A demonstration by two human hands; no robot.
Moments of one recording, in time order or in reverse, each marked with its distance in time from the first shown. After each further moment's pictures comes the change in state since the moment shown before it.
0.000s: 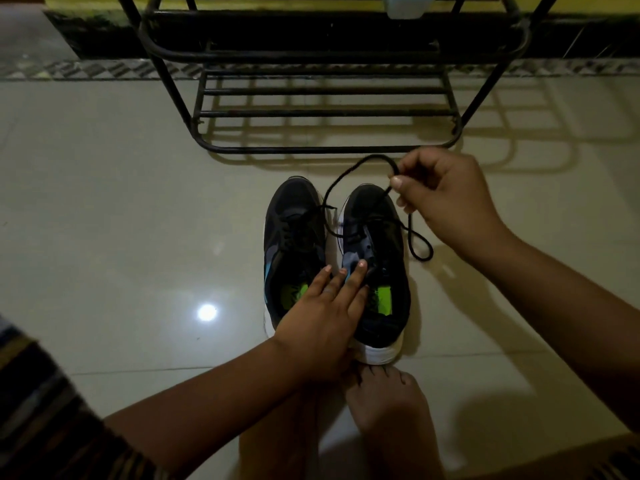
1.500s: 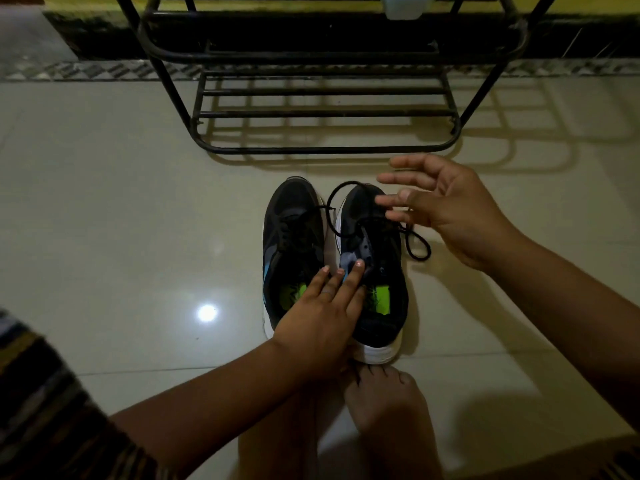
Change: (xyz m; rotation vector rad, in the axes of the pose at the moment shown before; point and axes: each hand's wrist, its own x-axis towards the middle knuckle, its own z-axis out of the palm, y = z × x) left_hand -0.001 0.002 -0.005 0.016 -0.004 -0.019; right_hand -0.007 0.007 -0.008 0.436 -0.186 0.246
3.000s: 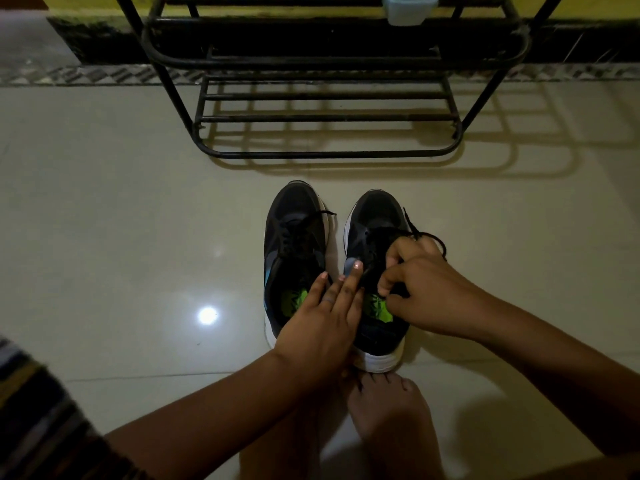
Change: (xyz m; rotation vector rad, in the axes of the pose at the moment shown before) left_hand 0.001 0.001 0.001 0.066 0.018 -0.049; right_hand -0.040 0.025 0.022 -1.106 -0.344 -0.027
